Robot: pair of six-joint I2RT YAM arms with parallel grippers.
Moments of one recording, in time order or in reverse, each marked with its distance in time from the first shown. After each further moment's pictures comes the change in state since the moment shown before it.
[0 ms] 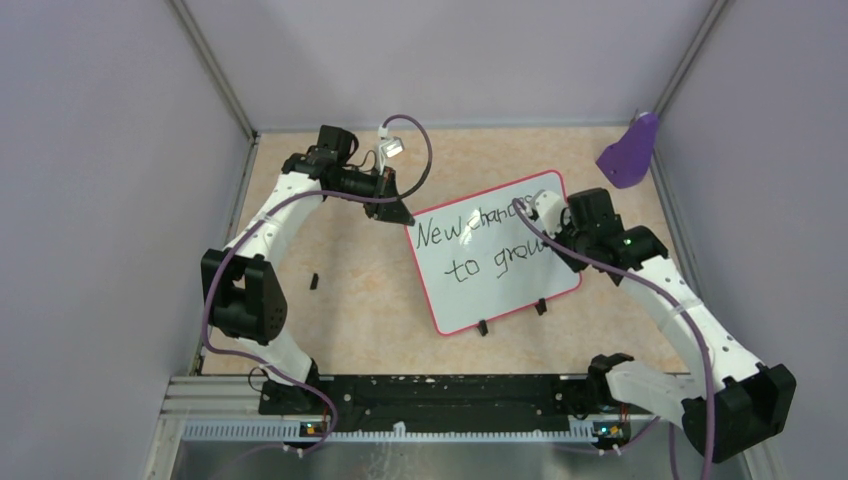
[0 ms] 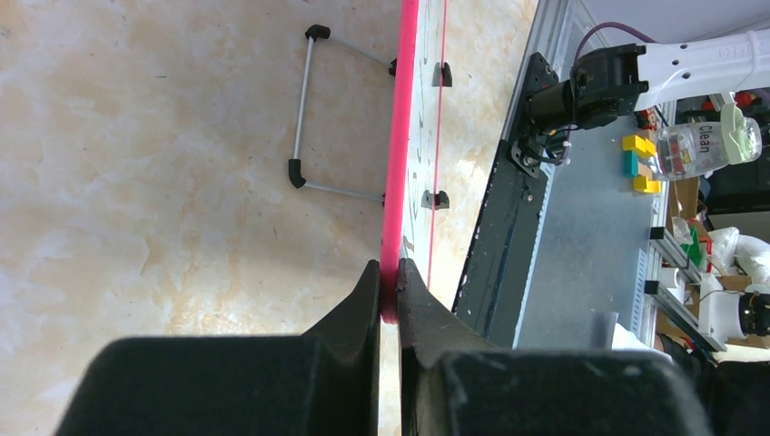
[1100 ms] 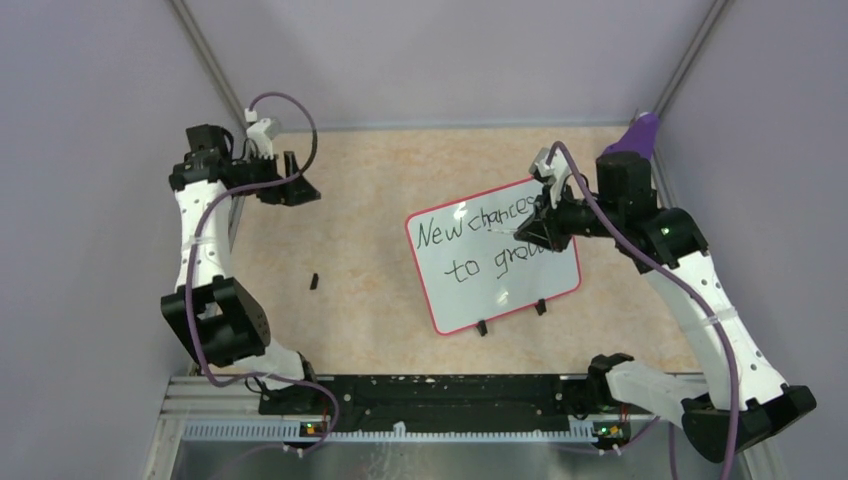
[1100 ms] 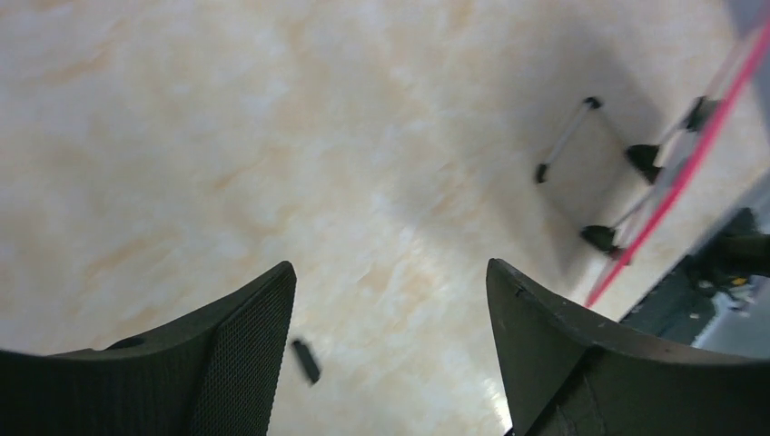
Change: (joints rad) left arm 0.499 -0.115 0.078 -0.095 -0.142 0.068; right arm 0.000 0.000 0.326 -0.029 -0.679 0.201
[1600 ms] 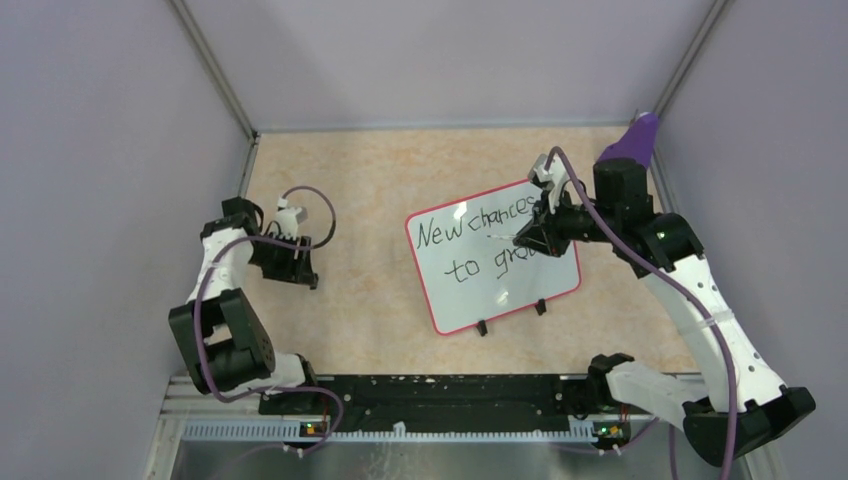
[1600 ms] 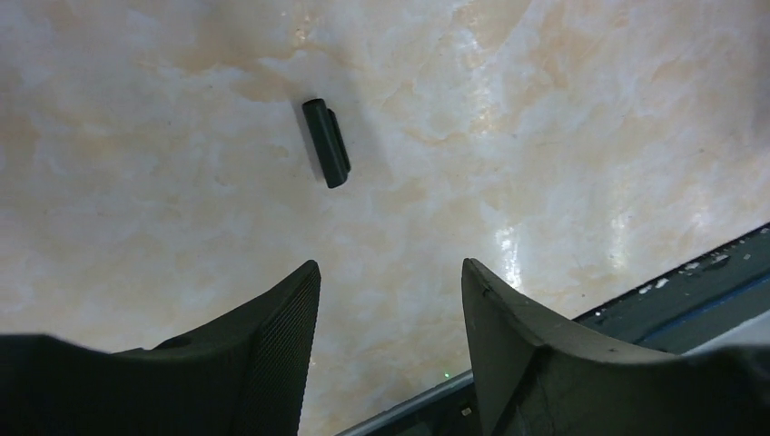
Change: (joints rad) left arm 0.086 -0.157 -0.555 -0.056 -0.422 0.234; right arm 0.000 -0.016 -0.058 0.028 -0.014 0.022
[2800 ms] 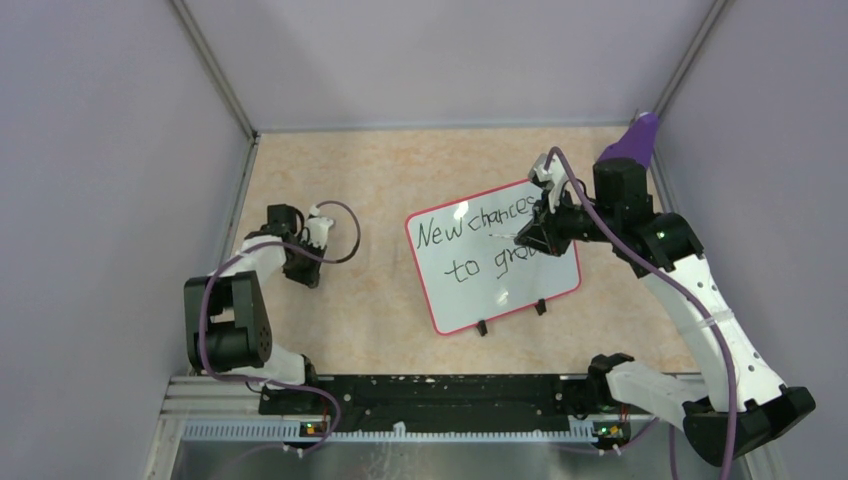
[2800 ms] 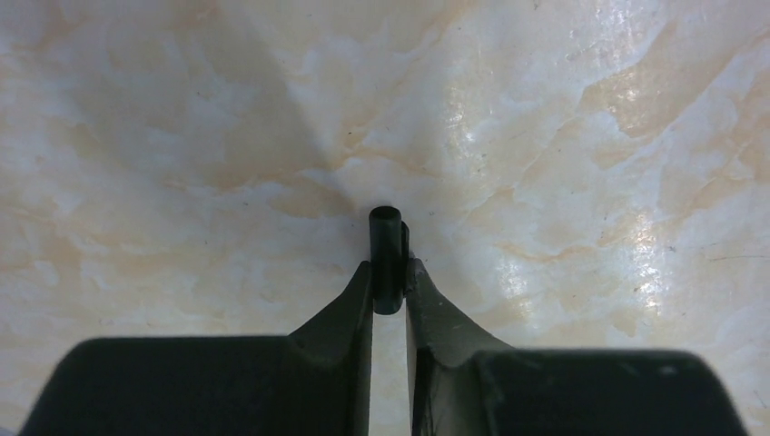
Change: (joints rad) left arm -0.214 0.097 -0.208 0.447 -0.312 -0.064; right arm 0.000 0.001 0.000 -0.001 0.024 -0.002
